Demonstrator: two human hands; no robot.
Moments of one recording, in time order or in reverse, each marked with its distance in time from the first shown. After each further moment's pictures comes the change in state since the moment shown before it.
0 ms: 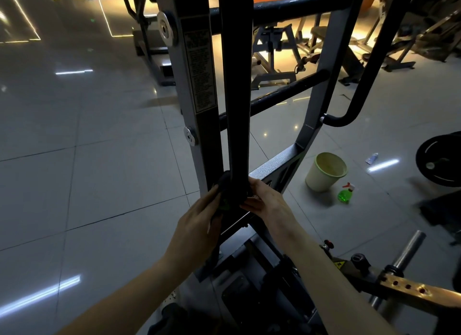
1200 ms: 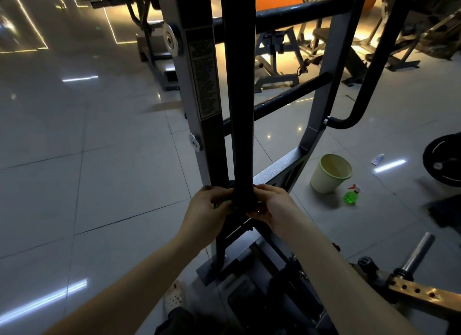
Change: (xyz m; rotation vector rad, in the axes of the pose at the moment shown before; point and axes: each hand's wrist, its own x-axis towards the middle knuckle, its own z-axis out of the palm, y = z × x) left_hand 0.051 0.043 -0.043 -0.598 -0.105 -0.443; right_hand 0.026 -0.014 0.000 0.193 0.115 0.323
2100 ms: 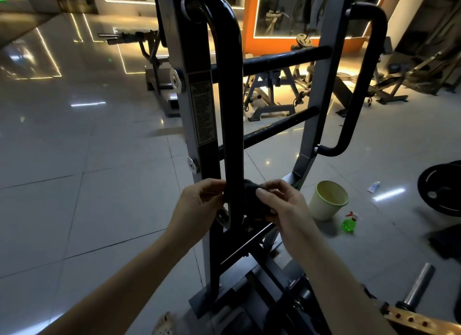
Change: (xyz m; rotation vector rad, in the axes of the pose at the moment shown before) left_hand -0.001 0.053 -0.023 -0.163 0.048 0.149; right_hand -0.065 -0.049 -0.007 0.018 -0.081 -0.440
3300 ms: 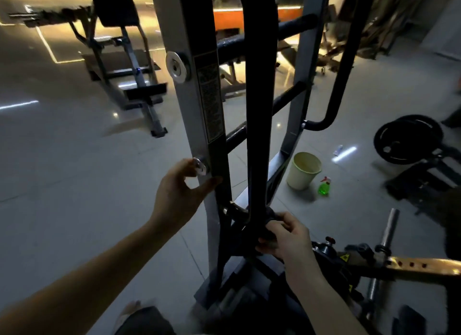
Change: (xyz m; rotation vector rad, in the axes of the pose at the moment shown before) left_hand 0.072 -0.056 -0.068 0.309 -0.064 0.239; right_hand -0.019 0.094 0.044 0.007 0.563 0.184
